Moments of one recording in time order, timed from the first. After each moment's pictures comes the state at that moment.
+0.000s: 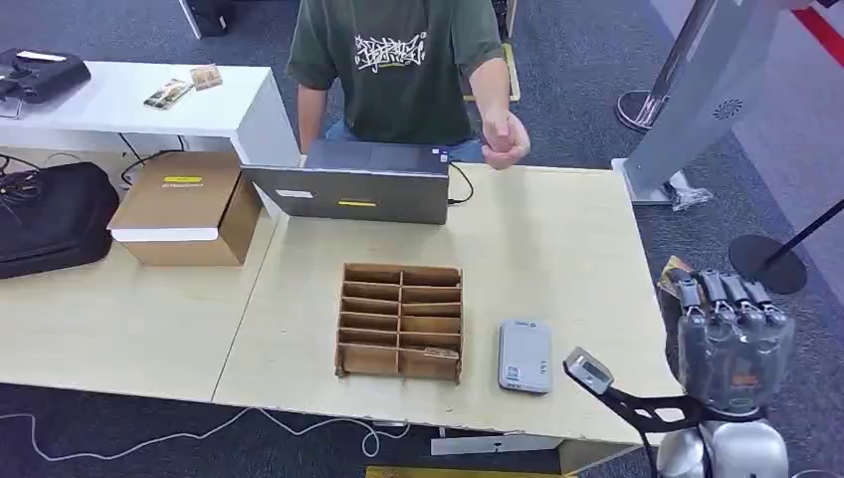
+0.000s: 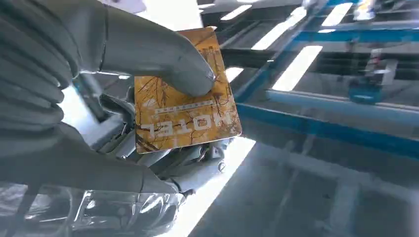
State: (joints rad) left arm -0.07 0.04 -1.54 -0.03 1.46 -0.15 -0.11; right arm 0.00 0.23 -0.43 -1.86 1.57 -0.68 -0.66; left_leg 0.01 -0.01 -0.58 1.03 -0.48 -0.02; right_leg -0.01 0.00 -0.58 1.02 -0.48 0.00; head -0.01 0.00
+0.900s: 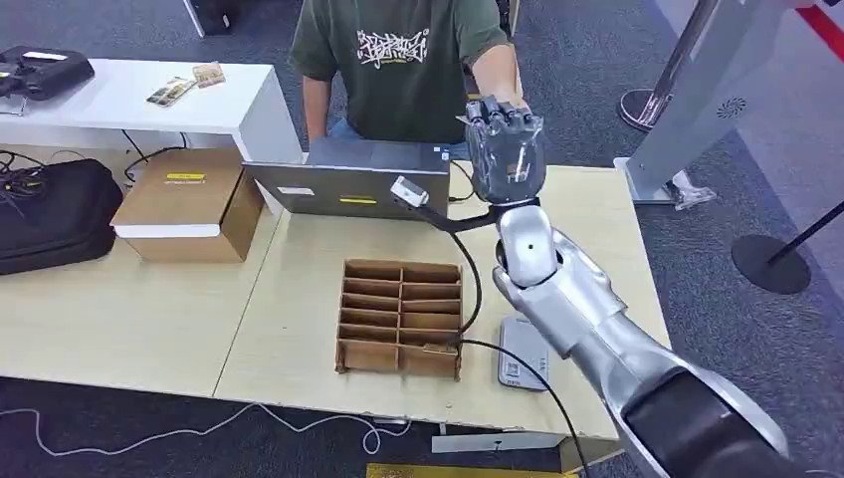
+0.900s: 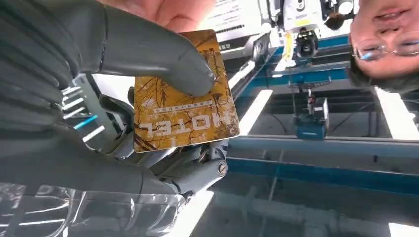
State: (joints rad) left arm -0.09 0.08 -1.54 -0.07 1.31 -0.16 -0.10; right arm -0.91 -0.04 0.74 -0.77 1.57 -0.68 0.47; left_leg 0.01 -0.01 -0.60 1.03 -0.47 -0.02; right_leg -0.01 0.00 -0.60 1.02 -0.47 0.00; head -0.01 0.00
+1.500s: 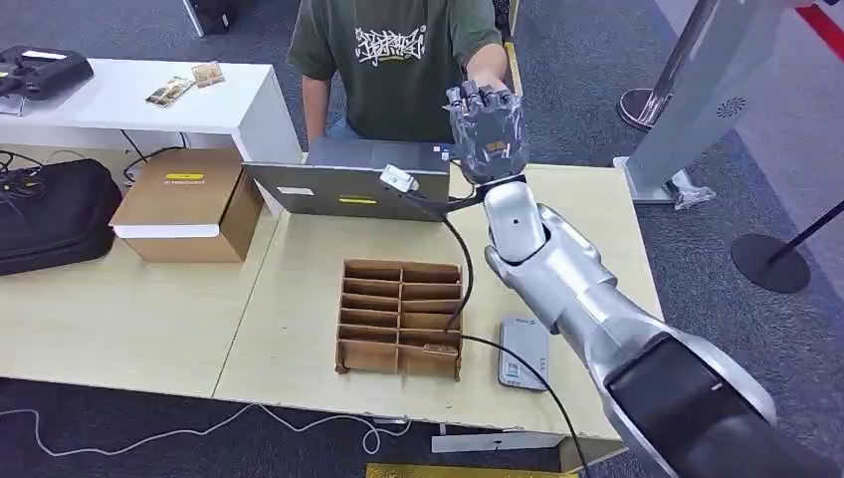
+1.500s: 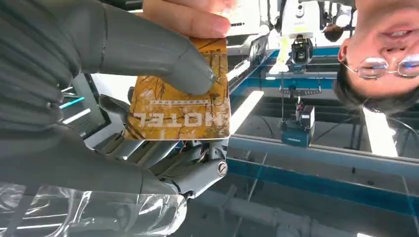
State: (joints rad) left arm -0.10 0.08 -1.54 -0.08 1.28 -0.16 -0.09; right arm -1.02 0.02 0.77 -0.55 1.57 -0.68 0.44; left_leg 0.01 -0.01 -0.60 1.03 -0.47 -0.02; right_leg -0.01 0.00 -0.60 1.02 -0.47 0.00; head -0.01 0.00
